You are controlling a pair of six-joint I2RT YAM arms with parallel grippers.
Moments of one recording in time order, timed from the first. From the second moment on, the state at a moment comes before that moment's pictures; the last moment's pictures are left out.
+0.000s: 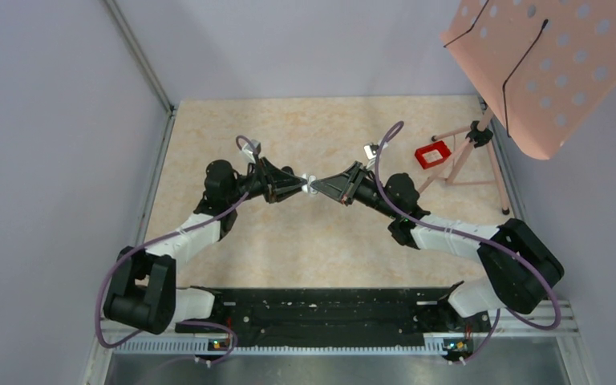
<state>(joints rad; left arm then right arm) -0.28 1.29 0.61 0.62 0.88 -1.43 0.69 1.41 0.61 0.92 -0.35 1.19</state>
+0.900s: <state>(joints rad) -0.28 1.32 0.58 0.77 0.92 -1.50 0.70 1.35 0.61 0.84 -0.27 1.14</state>
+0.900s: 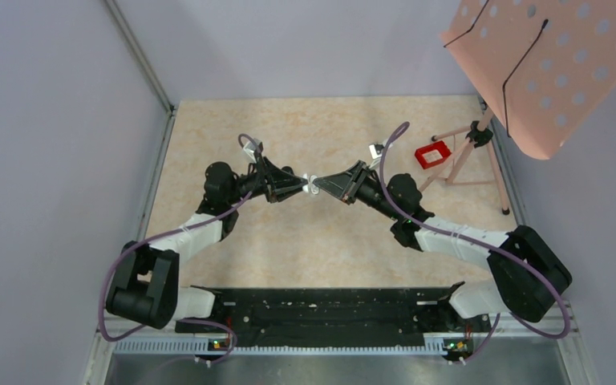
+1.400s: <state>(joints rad) -0.28 1.41 0.55 1.01 0.96 -1.64 0.70 1.31 0.58 0.84 -0.26 1.14</state>
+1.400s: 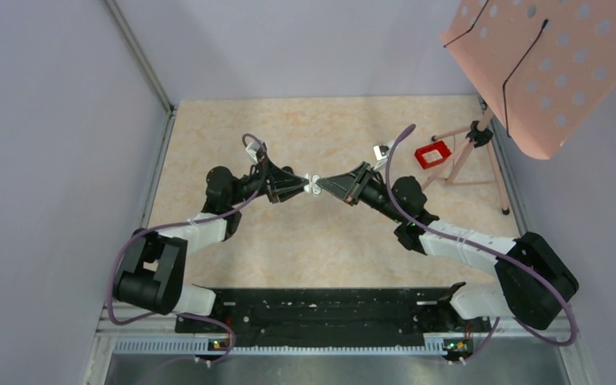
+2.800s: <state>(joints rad) -0.28 1.53 0.55 1.36 1.01 -1.73 0.70 1.22 0.56 0.82 -0.29 1.16</state>
